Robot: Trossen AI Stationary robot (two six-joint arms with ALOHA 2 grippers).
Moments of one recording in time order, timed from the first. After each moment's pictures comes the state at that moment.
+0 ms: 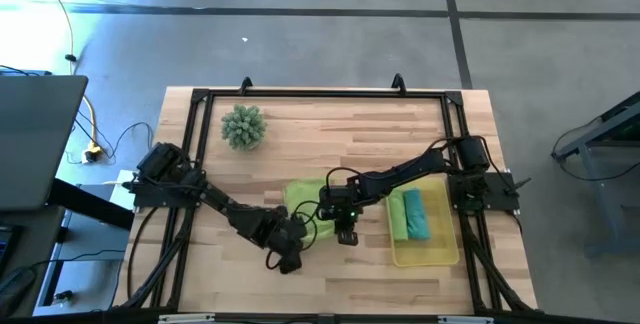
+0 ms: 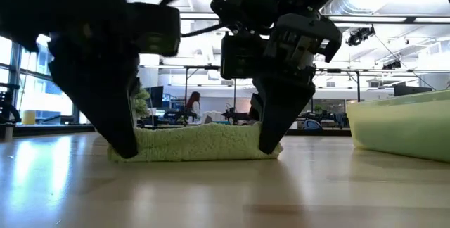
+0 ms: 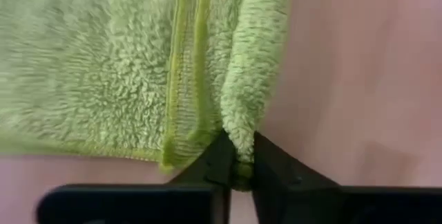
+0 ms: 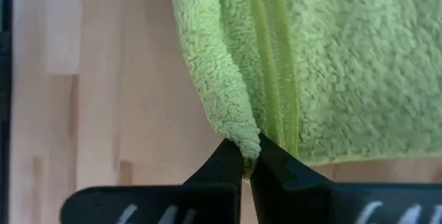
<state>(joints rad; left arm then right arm) -0.40 1.88 1.05 -0.38 -0.23 -0.78 0.16 2.01 1.23 -0.35 -0.36 0.24</state>
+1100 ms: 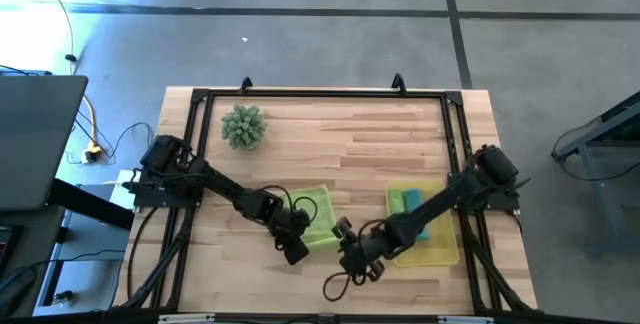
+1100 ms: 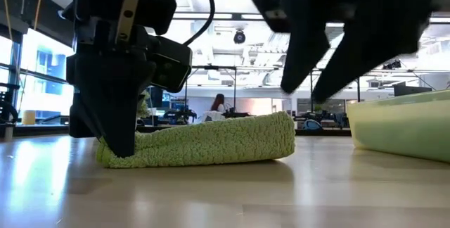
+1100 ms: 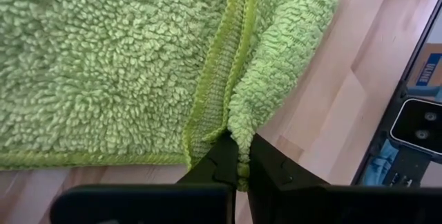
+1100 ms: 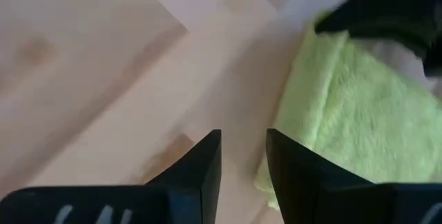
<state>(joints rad) -0.23 1.86 0.93 -0.10 0.26 -1.03 0.52 1.87 1.23 -0.34 0.16 -0.34</state>
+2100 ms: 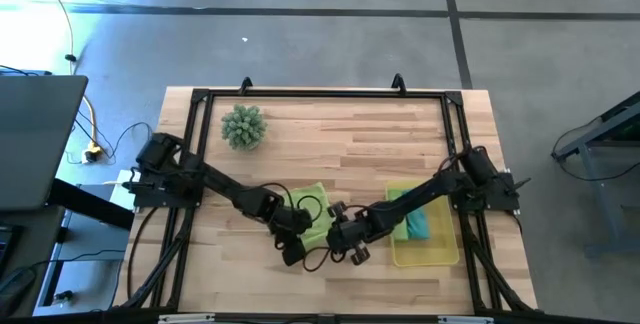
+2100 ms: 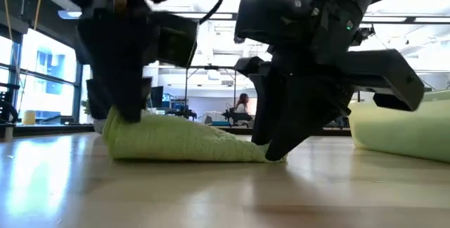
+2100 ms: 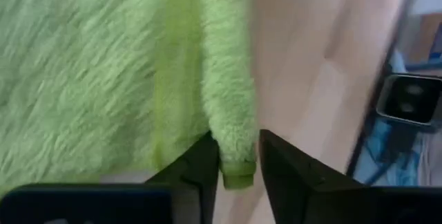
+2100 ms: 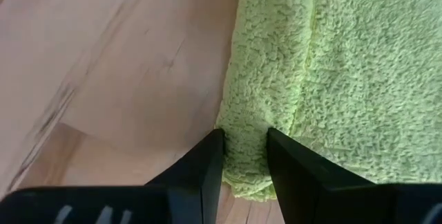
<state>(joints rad) -0.23 1.82 0.97 -0.16 0.27 -0.90 0.40 2.01 1.23 -0.34 0.15 -0.19</state>
